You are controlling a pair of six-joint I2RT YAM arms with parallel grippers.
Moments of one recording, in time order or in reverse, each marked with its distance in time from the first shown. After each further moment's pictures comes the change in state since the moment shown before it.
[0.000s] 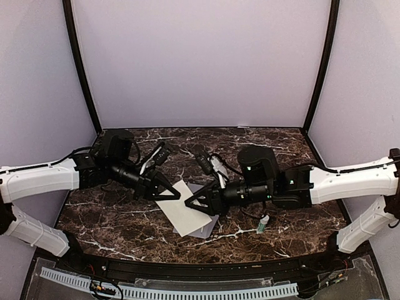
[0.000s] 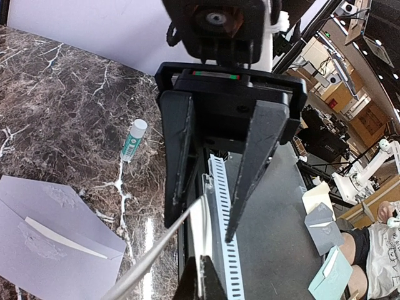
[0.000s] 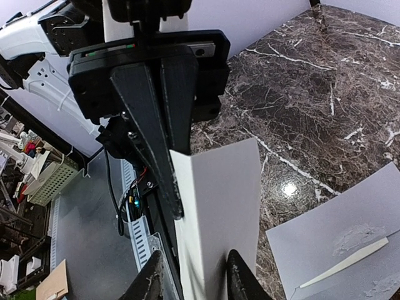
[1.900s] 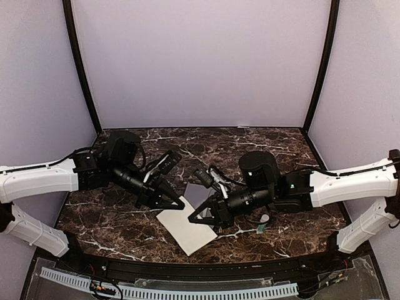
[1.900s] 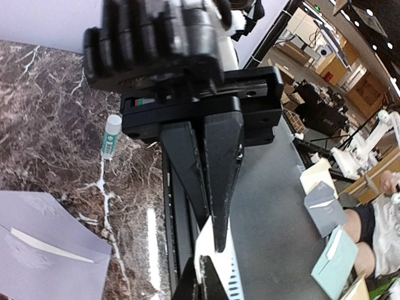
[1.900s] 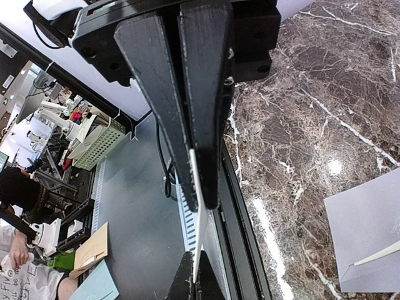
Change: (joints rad) left arm -0.109 -0.006 0.047 -0.095 -0.052 0.079; right arm 0.002 -0.014 -0.057 0.019 -0.248 0.057
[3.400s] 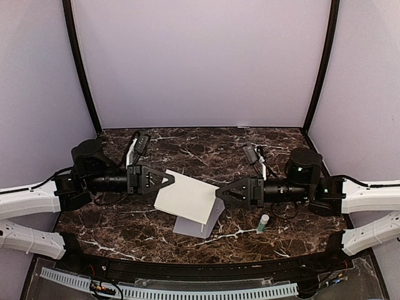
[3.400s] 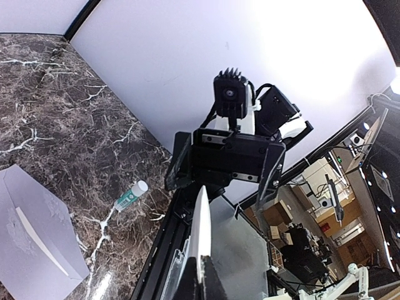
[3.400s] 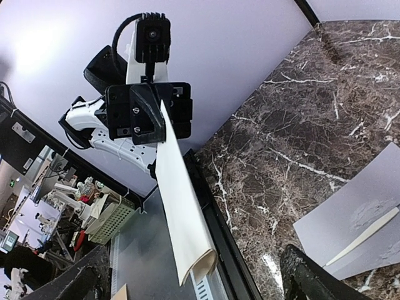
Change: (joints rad) left arm 0.000 -0.254 -0.262 0.493 -0.341 -0.768; right arm -0.138 -0.345 -0.264 0.193 0.117 0.214
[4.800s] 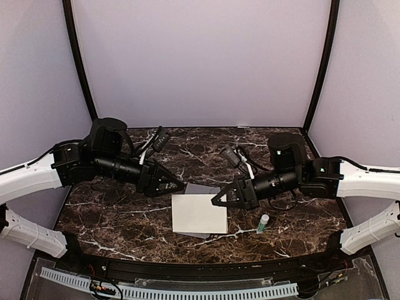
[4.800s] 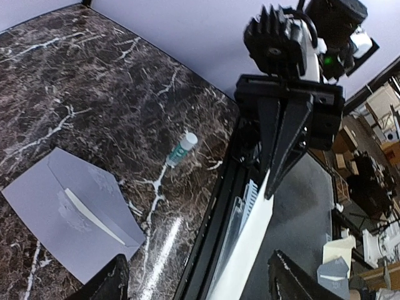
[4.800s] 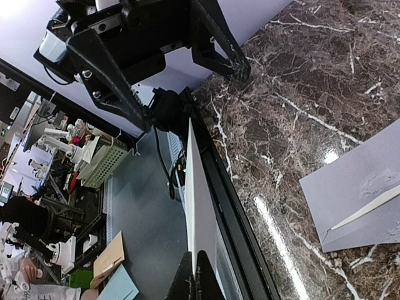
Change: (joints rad) left arm -0.039 0.138 0.368 -0.611 -0.092 0.424; right arm 0.008 0.134 0.267 -0.413 -0.152 -0.154
